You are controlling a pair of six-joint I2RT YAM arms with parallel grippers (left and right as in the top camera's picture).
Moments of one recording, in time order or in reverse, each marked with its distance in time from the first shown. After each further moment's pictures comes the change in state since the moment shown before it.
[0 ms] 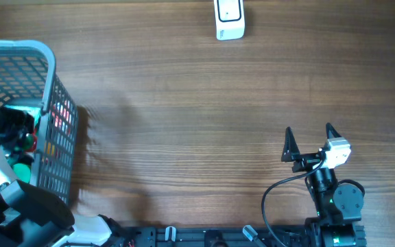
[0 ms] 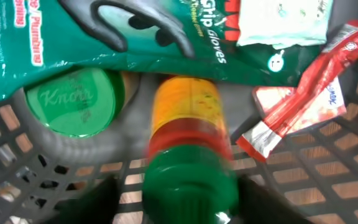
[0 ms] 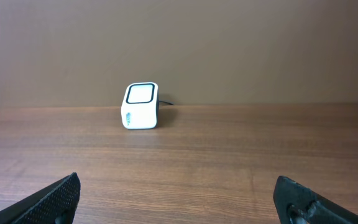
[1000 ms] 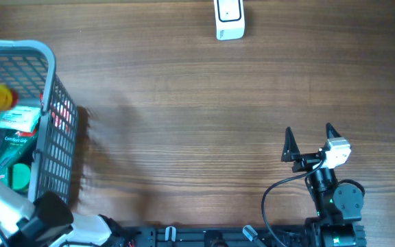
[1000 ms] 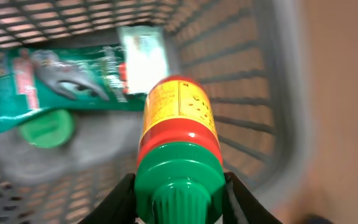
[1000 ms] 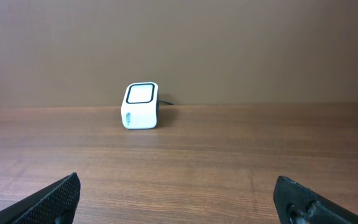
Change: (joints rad) left arm 0.000 0.014 0.711 -0.248 0.137 0.012; right arm 0.000 0.000 0.000 0.000 0.000 0.000
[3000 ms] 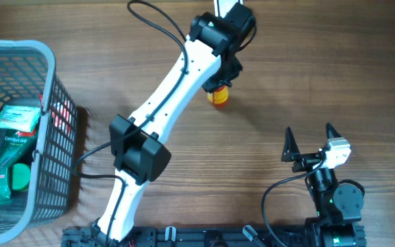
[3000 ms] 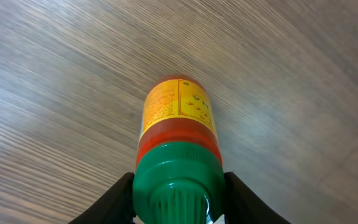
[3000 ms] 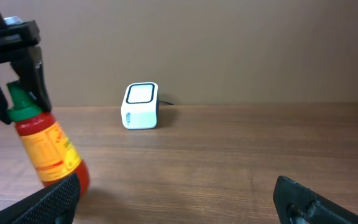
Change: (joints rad) left arm -1.319 0.604 0.132 0.149 -0.136 -0.533; right arm 0.000 0.000 0.000 0.000 0.000 0.000
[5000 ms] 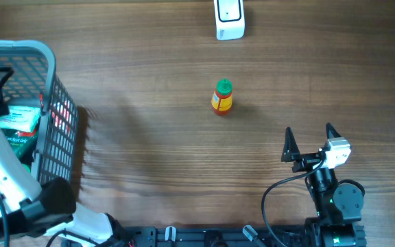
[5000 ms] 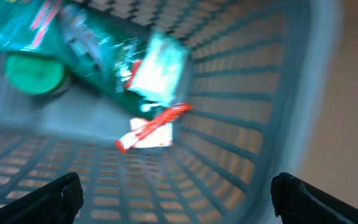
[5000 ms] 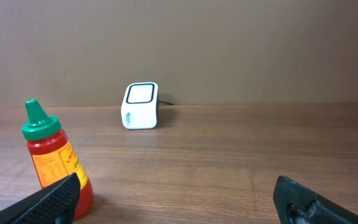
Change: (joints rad) left arm 1.079 -0.517 -0.120 -0.184 -0.221 -0.199; right arm 0.000 0.000 0.000 0.000 0.000 0.000
